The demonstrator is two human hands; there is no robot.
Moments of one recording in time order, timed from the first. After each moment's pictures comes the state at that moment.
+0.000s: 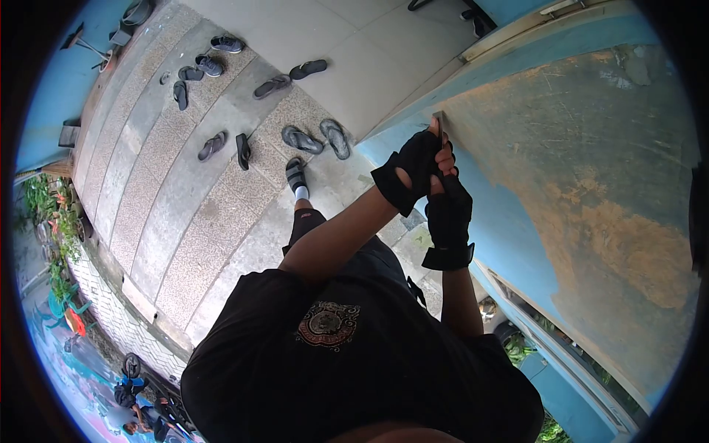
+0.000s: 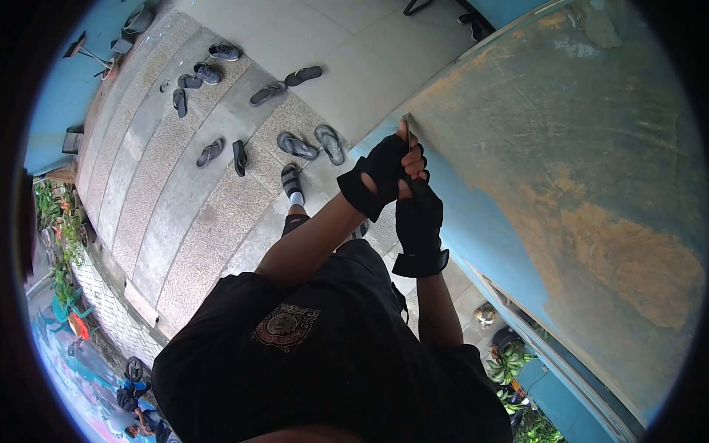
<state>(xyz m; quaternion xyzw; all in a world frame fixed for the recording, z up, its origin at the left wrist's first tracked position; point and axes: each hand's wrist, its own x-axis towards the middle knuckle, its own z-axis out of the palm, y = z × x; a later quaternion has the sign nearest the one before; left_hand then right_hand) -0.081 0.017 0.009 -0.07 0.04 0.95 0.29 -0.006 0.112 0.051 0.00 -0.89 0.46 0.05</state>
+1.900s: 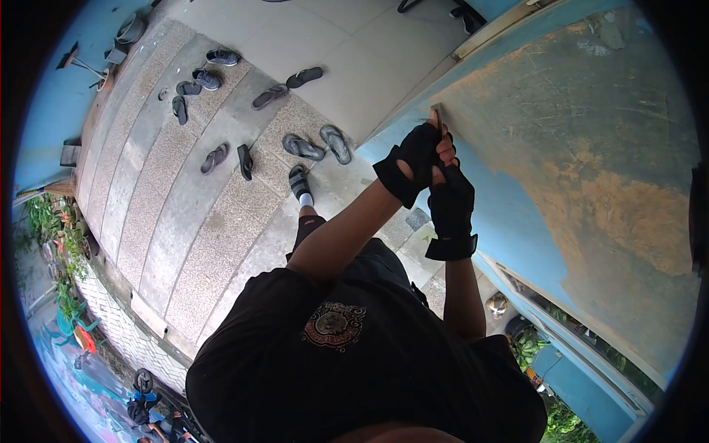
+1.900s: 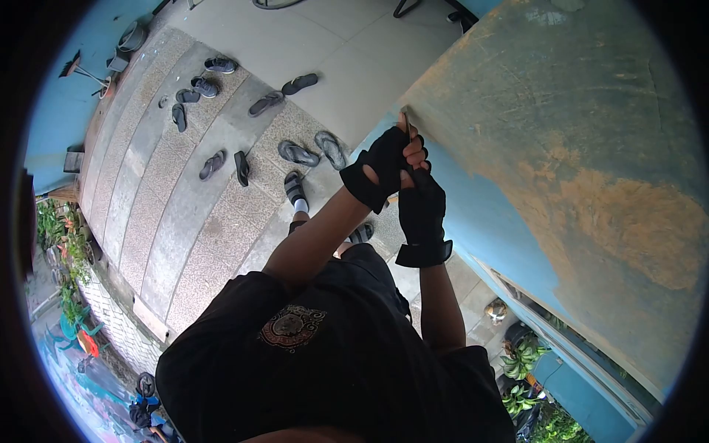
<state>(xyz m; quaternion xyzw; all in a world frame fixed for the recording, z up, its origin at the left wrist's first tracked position) -0.081 0.014 0.015 -0.07 0.03 0.95 0.30 -0.004 0.105 0.055 -0.02 -0.89 0.46 0.06</state>
